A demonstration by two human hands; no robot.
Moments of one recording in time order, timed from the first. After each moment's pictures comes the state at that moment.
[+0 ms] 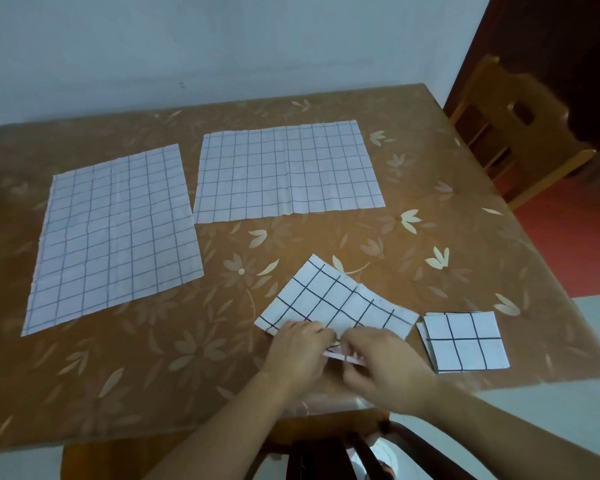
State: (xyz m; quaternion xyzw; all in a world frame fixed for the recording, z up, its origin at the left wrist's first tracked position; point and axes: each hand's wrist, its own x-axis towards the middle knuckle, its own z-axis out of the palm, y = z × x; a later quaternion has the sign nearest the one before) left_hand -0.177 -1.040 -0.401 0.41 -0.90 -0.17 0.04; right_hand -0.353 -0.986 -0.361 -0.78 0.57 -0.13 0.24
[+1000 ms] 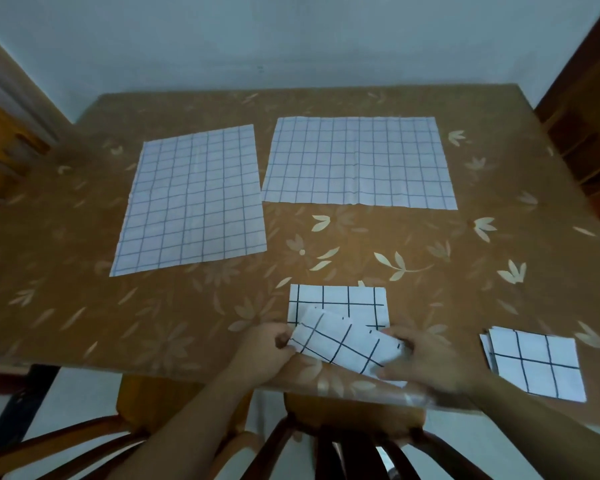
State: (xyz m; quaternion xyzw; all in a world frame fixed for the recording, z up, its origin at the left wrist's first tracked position) left_hand -0.047 -1.022 -0.406 0.64 -0.66 -0.38 0.06; right_hand -0.343 -1.001 -0.376 -0.57 0.55 -0.14 0.59
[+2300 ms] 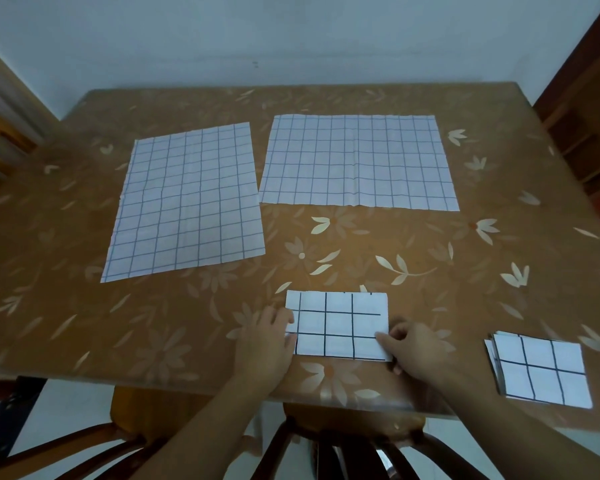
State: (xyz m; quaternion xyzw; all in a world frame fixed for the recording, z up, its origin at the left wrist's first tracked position) left_hand -0.055 -1.029 -0.422 0.68 -0.71 -0.17 0.07; right_hand -0.315 -1.030 -0.407 -0.49 0.75 -0.07 0.44
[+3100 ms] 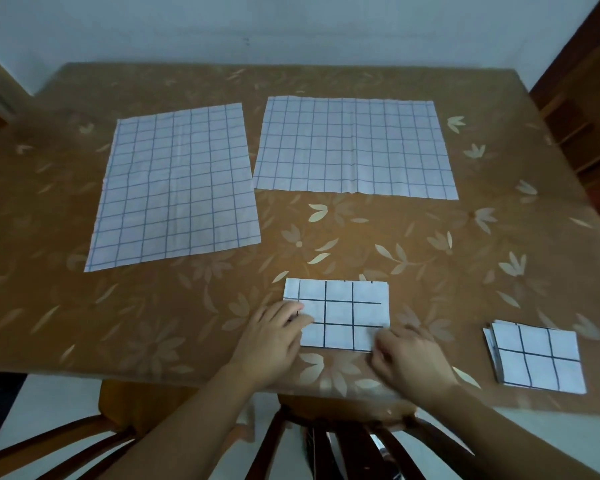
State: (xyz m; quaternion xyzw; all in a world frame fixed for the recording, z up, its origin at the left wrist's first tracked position) left_hand -0.042 -1.031 -0.445 0.50 -0.85 -0.13 0.10; right_hand -0.304 -0.998 -0.417 -0.78 0.62 -0.04 0.12
